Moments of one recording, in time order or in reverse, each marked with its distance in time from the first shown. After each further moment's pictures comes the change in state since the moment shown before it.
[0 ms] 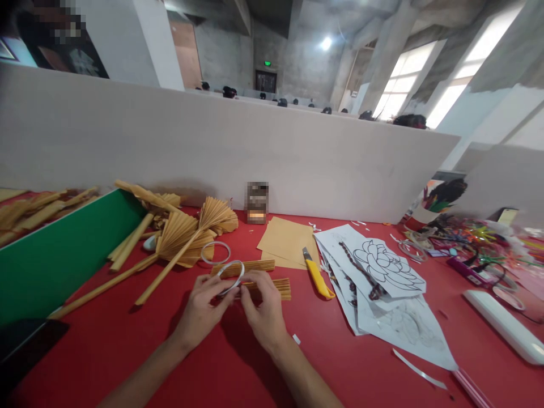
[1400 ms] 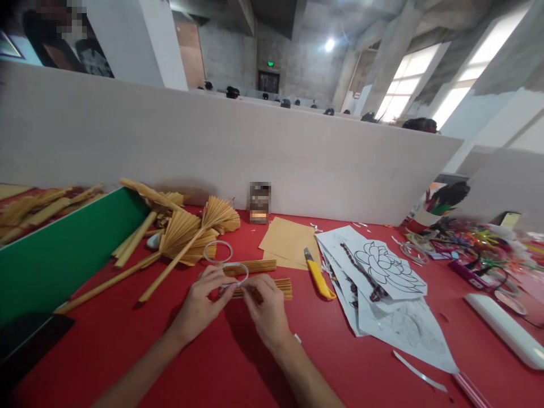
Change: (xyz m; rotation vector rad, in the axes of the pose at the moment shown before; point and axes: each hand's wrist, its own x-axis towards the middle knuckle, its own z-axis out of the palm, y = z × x) left_hand 0.010 -0.003 -0.010 -0.171 -0.003 -0.003; right_hand -0.005 0.010 -0.003 -0.139 -0.055 -0.013
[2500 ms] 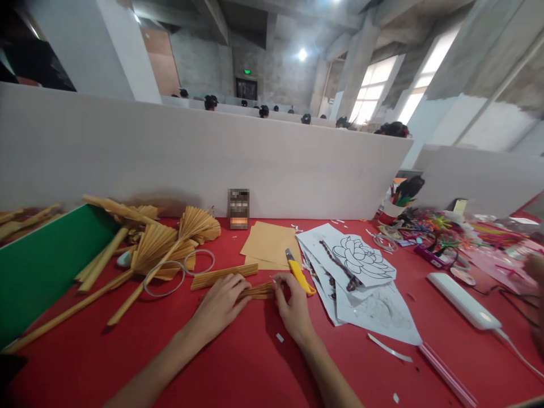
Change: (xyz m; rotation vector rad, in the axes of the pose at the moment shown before) left_hand 0.026 0.021 0.053 0.308 -0.461 0.040; right_hand -0.019 0.037 -0.084 -0.039 0.140 0.201
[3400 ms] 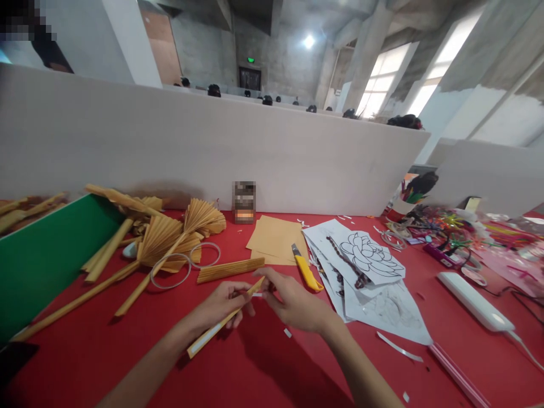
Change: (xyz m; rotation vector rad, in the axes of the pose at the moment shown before) left_hand -0.008 -0.006 0.002 -1.217 -0.354 -0.466; right_hand 0.032 -0.074 -0.023 -0.119 -0.694 -0.111
